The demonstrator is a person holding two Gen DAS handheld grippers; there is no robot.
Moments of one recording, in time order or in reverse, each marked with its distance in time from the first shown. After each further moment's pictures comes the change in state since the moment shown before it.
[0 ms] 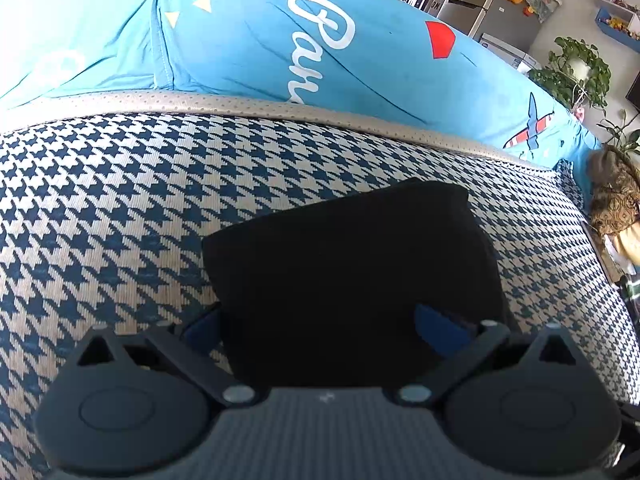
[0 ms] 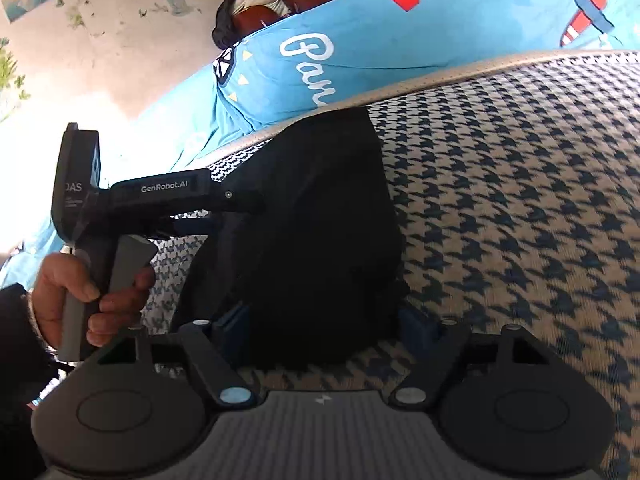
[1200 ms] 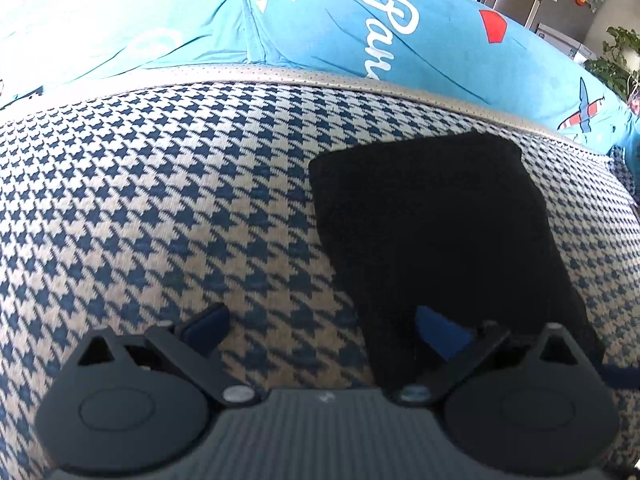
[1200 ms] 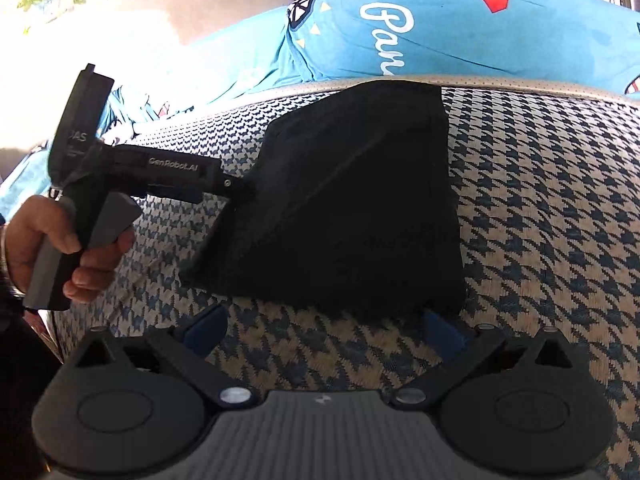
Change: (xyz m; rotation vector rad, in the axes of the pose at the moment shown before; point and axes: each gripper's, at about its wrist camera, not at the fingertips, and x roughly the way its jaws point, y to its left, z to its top) left arm -0.043 0.019 -0.042 -0.034 0.030 0.182; right arm -0.001 0.030 -0.011 -0.250 0.114 0.024
